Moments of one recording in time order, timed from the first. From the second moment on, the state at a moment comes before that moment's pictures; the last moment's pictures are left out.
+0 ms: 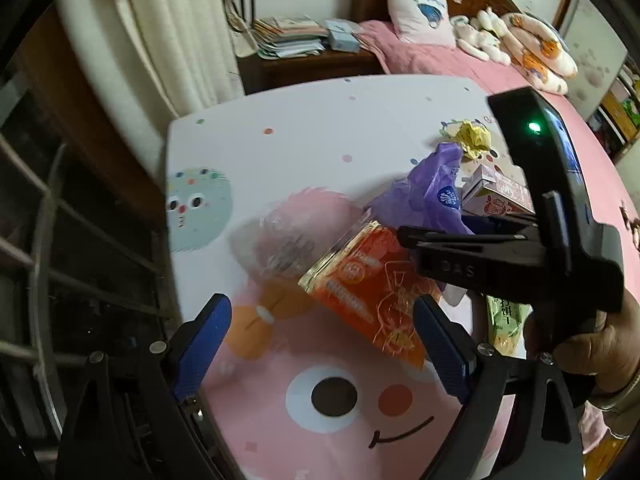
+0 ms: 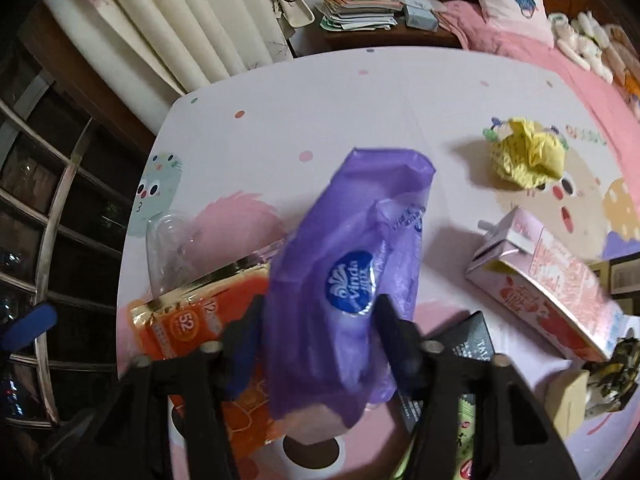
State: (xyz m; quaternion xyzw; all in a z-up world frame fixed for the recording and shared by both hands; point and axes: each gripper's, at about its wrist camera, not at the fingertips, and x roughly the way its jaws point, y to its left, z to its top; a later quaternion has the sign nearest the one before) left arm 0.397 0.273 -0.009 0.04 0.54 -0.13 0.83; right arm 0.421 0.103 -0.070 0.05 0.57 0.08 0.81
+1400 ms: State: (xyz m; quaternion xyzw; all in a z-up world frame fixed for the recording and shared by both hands) left arm 0.437 0.139 -0.115 0.19 0.62 -0.26 0.72; right arm 0.351 0.018 -0.042 0.15 0.51 0.05 0.85
